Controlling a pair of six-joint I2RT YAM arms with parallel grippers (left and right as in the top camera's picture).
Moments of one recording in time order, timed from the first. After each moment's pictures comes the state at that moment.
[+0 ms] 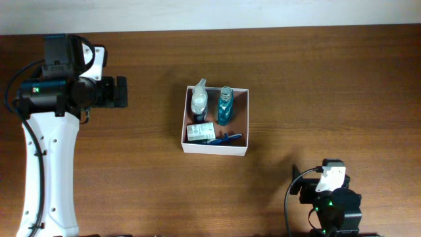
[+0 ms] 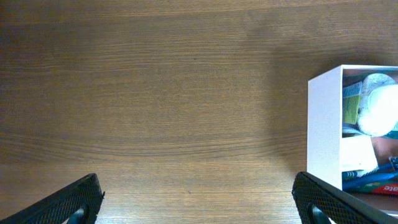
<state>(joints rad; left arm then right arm) 0.06 1.53 1.68 -1.16 0.00 0.10 0.01 0.02 0.16 -0.65 0.02 0.05</state>
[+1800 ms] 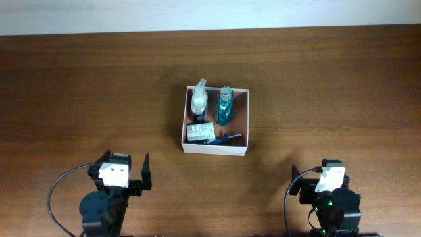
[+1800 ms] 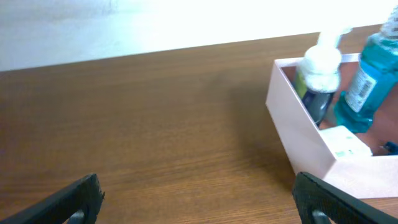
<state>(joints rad) 0.03 0.18 0.20 -0.30 0.11 0.10 0.01 0.01 0.16 -0.65 0.01 0.05</state>
